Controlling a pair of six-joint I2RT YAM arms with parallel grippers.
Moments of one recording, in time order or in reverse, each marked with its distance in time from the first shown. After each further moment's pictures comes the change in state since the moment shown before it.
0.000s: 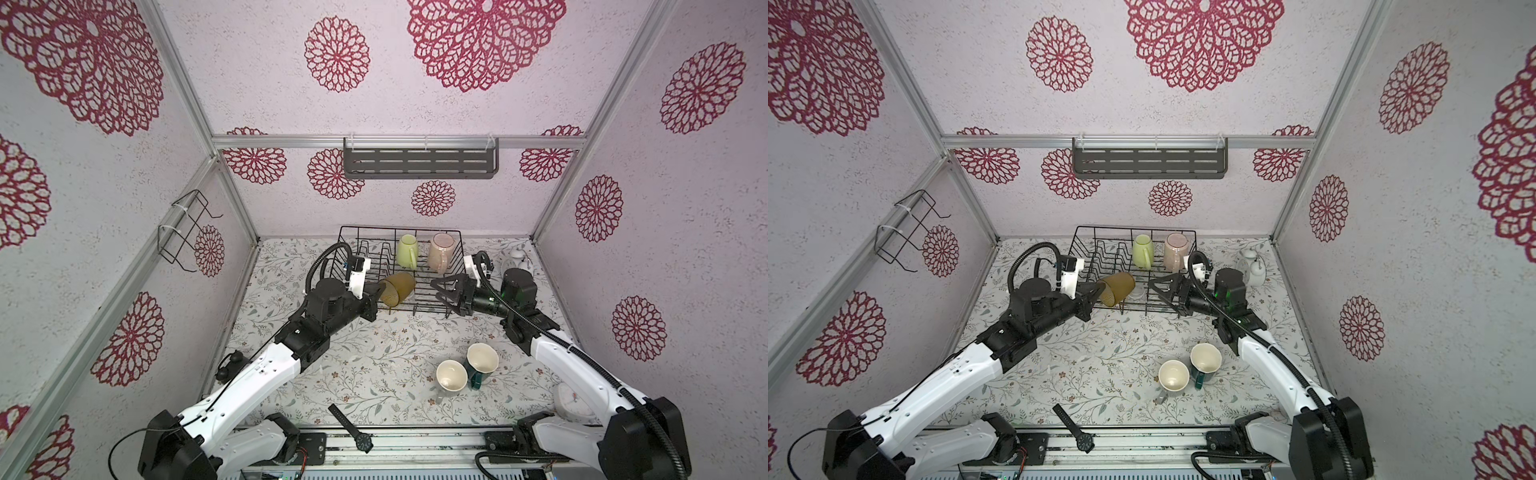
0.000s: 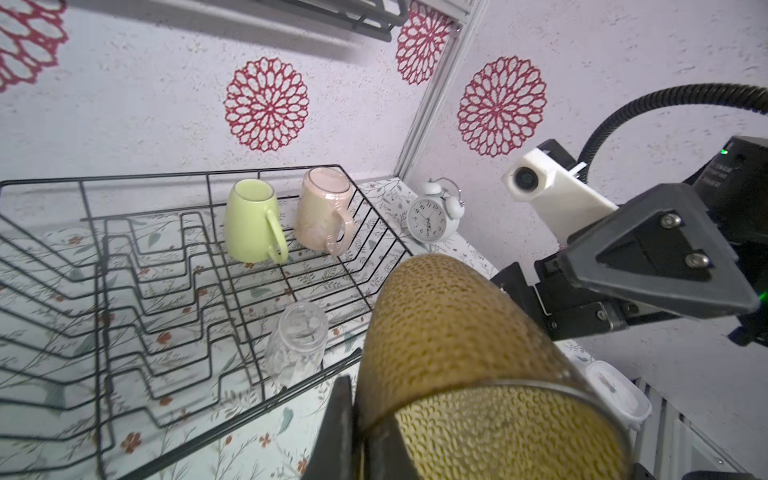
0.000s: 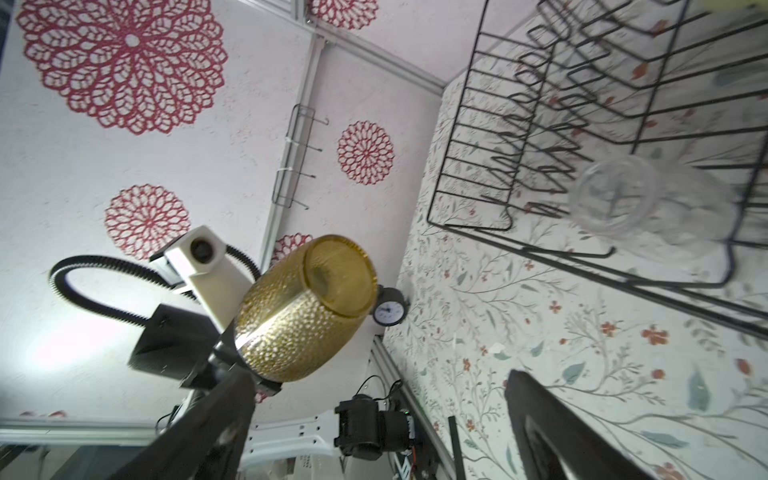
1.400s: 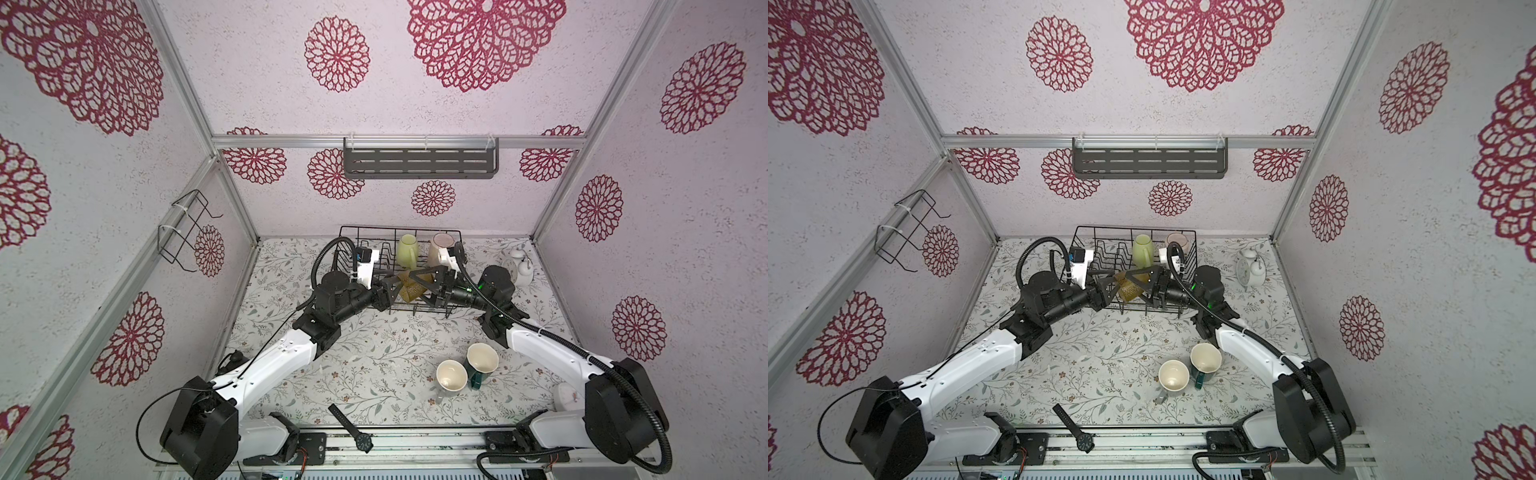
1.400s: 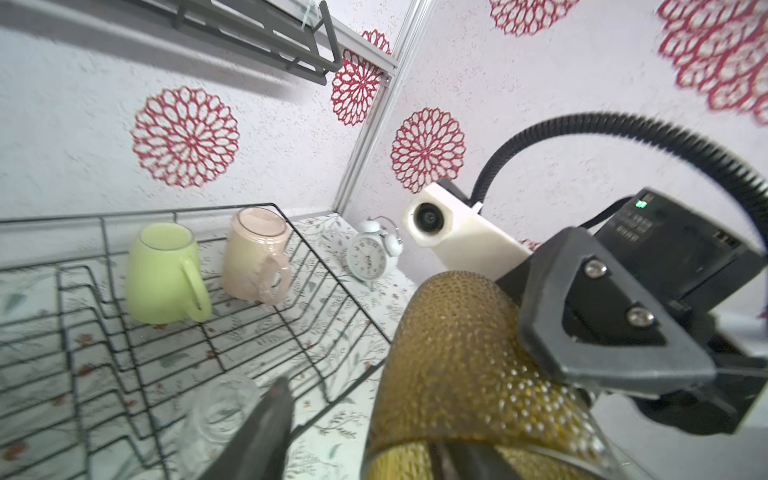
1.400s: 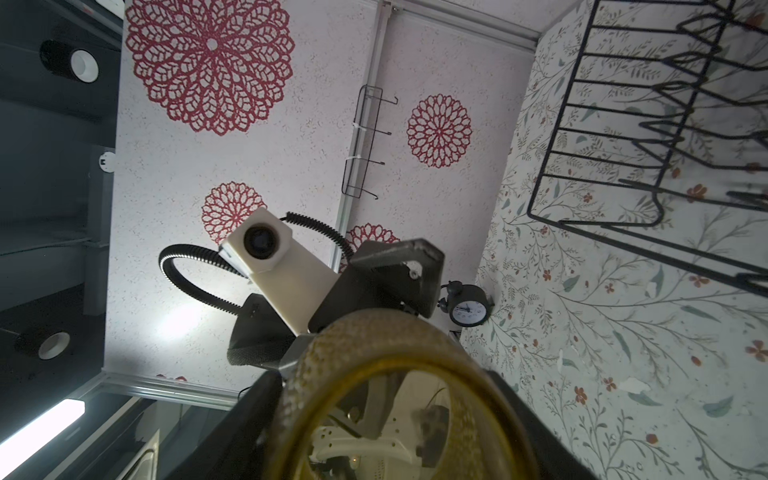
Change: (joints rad) left arm 0.041 0.148 -0.011 0.293 0.168 -0.091; right arm 0.134 0.172 0.050 0.326 0.063 0.254
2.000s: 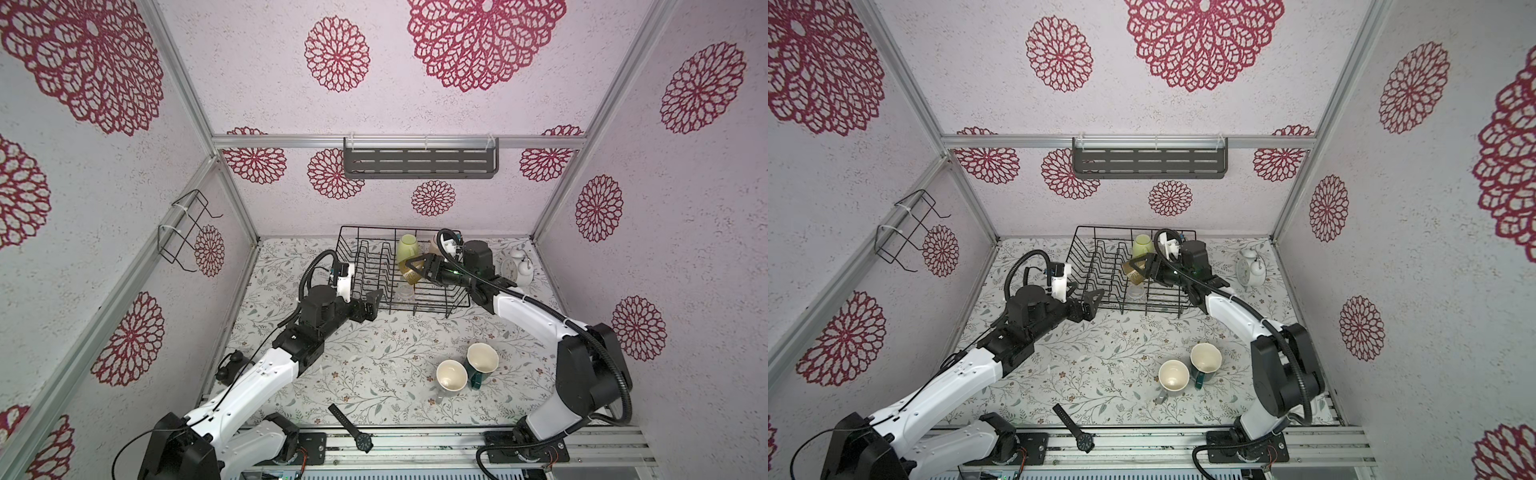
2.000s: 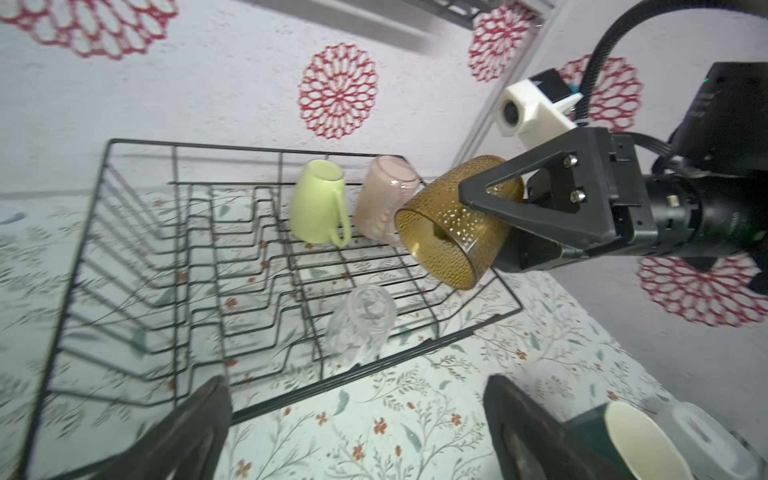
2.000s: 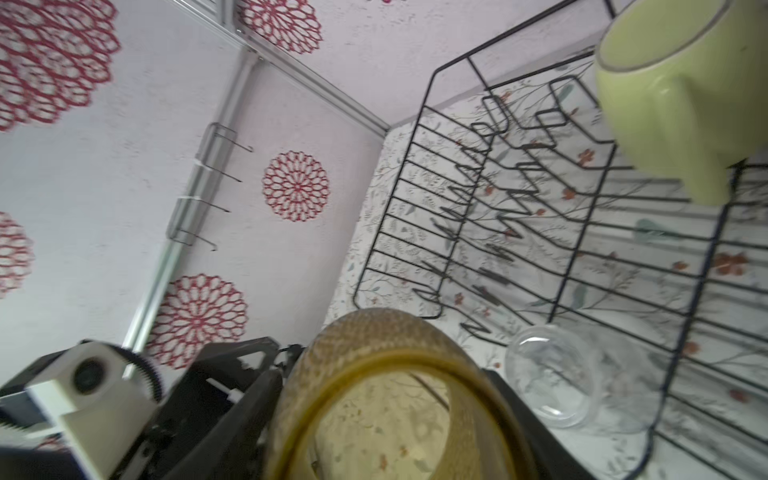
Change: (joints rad) left arm 0.057 -0.216 -0.142 -0.275 -0.332 0.083; right arm -0.065 0.291 0.367 -0.505 0.232 -0.630
